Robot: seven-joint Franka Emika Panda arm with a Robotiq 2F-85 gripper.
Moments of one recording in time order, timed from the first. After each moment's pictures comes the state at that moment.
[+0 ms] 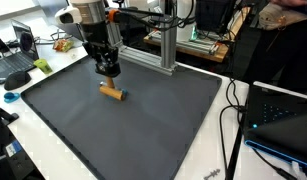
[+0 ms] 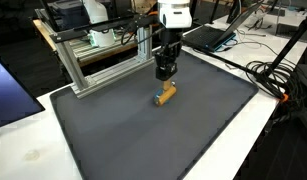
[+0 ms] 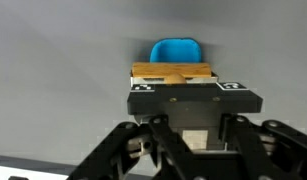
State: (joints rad) arm -0.04 0.39 -0.01 -1.89 -0.05 2.36 -0.18
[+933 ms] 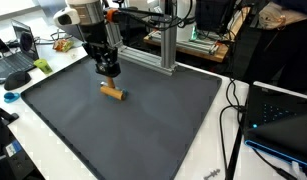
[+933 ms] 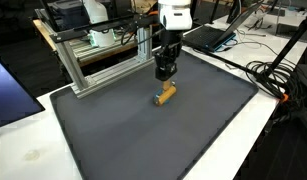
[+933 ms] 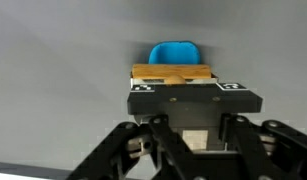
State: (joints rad) arm -0.05 0.40 0.00 -1.86 -0.04 2.32 -0.18
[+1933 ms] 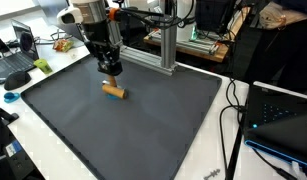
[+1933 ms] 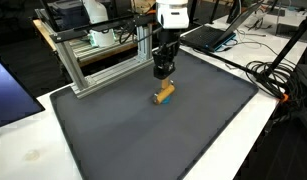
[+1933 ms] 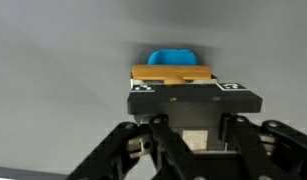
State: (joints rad) arm -0.05 0.38 0.00 -1.90 -0.04 2.33 -0.18
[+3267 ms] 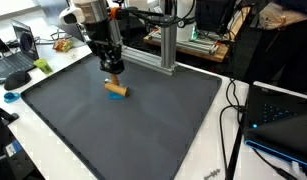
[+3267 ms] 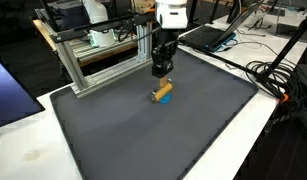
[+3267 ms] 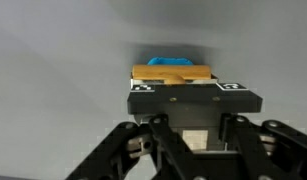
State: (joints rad) arm -0.05 0.37 0.00 -1.91 -0.04 2.29 -0.18
